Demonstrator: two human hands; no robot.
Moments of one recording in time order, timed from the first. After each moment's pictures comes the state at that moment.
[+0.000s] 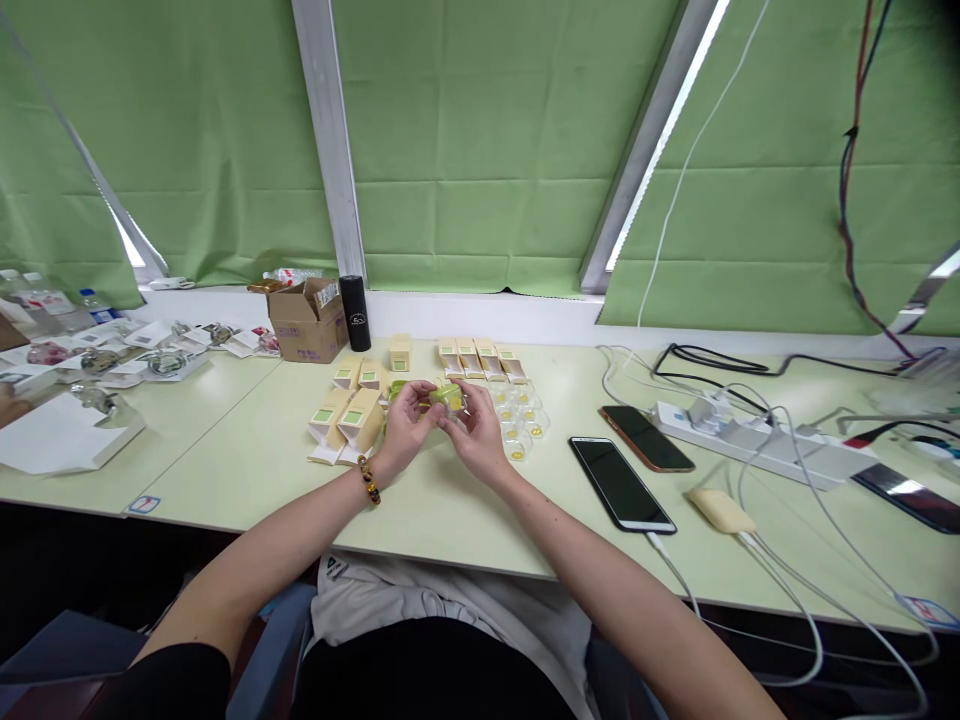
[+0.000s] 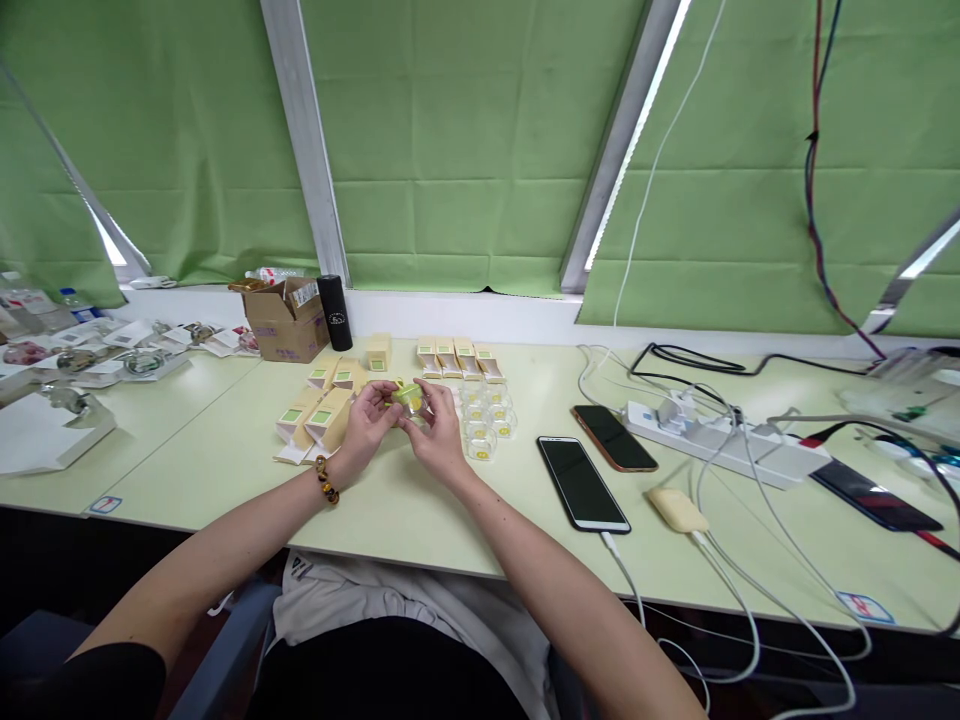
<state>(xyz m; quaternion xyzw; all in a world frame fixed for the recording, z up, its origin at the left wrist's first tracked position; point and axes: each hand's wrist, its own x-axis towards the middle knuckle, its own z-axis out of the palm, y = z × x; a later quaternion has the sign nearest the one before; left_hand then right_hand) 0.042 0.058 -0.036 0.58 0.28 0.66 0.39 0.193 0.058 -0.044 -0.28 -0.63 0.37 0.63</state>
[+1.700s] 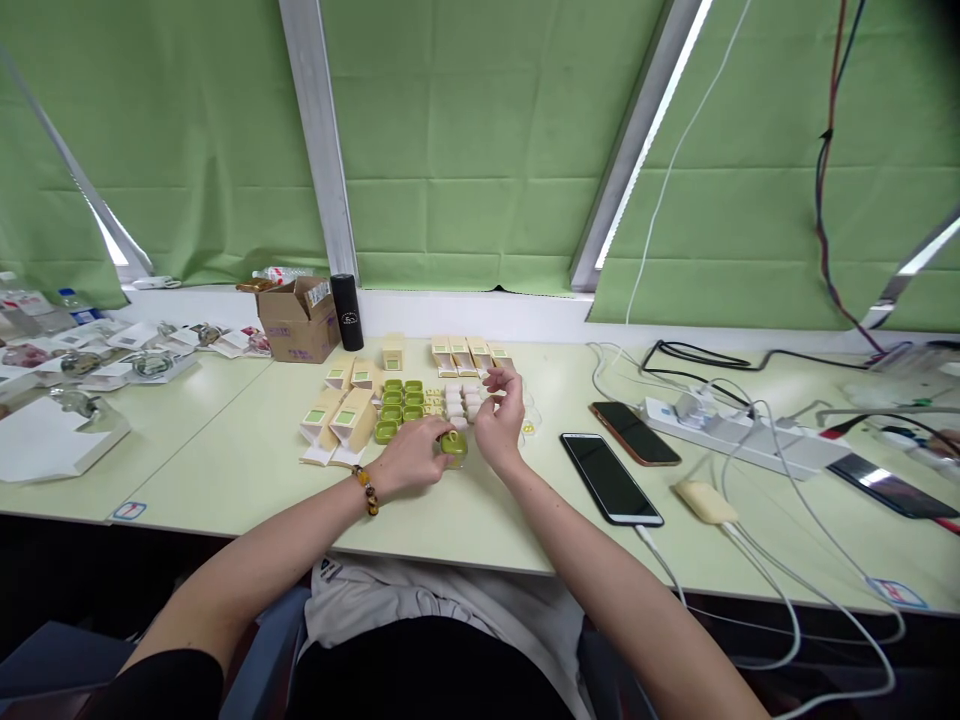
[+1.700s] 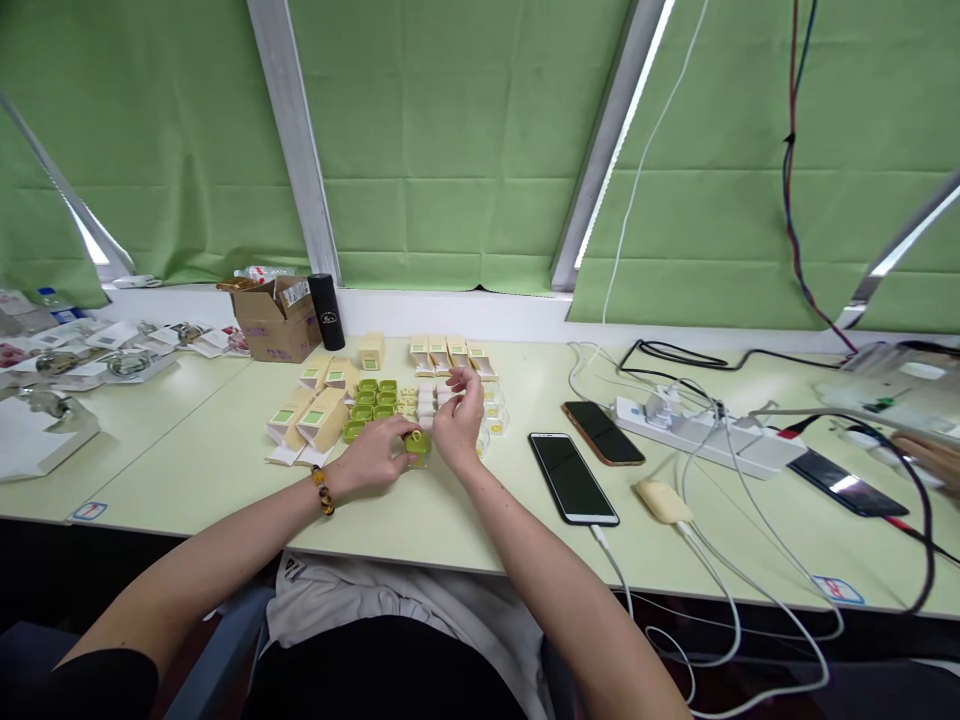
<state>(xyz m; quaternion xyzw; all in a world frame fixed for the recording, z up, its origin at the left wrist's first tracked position) 0.045 0.029 -0.028 0.85 0.44 0.27 0.13 0.218 0.078 -0.038 -0.41 -0.56 0.14 0.71</state>
